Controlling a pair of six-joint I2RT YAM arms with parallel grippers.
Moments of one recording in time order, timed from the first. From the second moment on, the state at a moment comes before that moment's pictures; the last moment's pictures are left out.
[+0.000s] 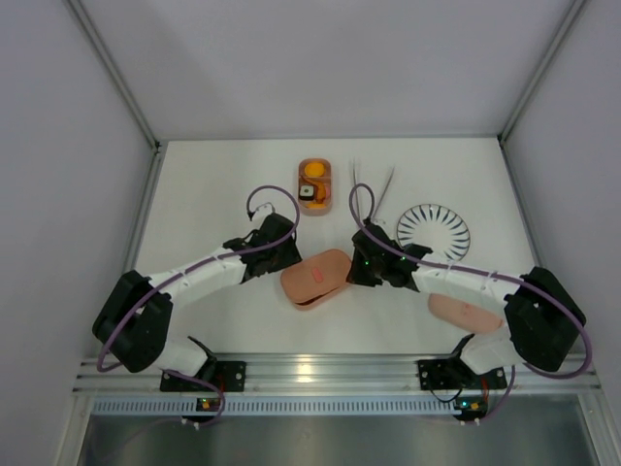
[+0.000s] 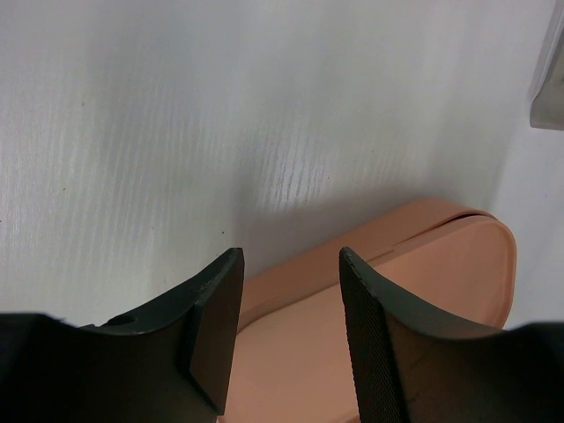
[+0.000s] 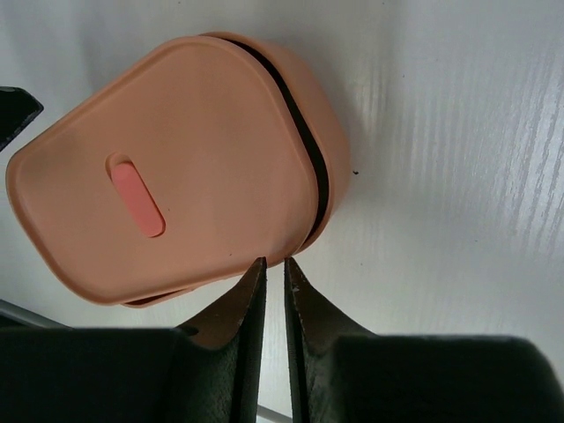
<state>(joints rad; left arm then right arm) -0.67 1.43 0.83 -0.29 -0.25 -0.92 0.82 1.39 0.80 -0.35 0.10 0.87</state>
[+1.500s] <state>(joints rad) -0.70 1.37 0.79 -0.27 -0.43 -1.02 0.63 1.60 0.94 -0.38 0.21 0.77</state>
